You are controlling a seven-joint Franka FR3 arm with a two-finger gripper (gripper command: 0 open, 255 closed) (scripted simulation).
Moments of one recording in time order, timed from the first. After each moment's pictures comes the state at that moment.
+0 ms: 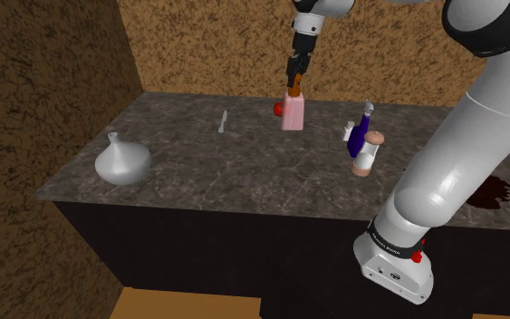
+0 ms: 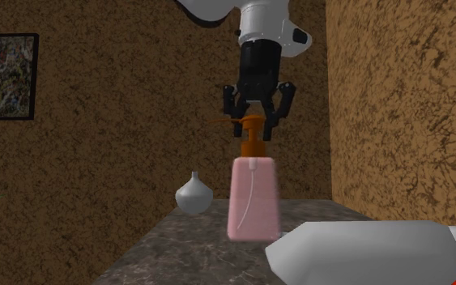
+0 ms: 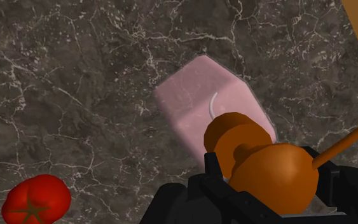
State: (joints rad) arm 0.01 -0.08 -0.38 -1.90 0.13 1.79 -0.56
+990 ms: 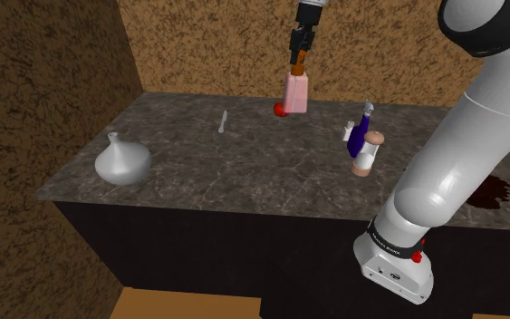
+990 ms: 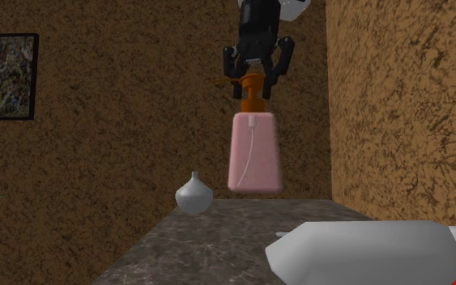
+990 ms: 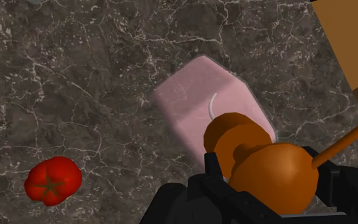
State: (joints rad) arm 0.01 -0.07 -0.38 -1.68 0.14 1.59 -0.54
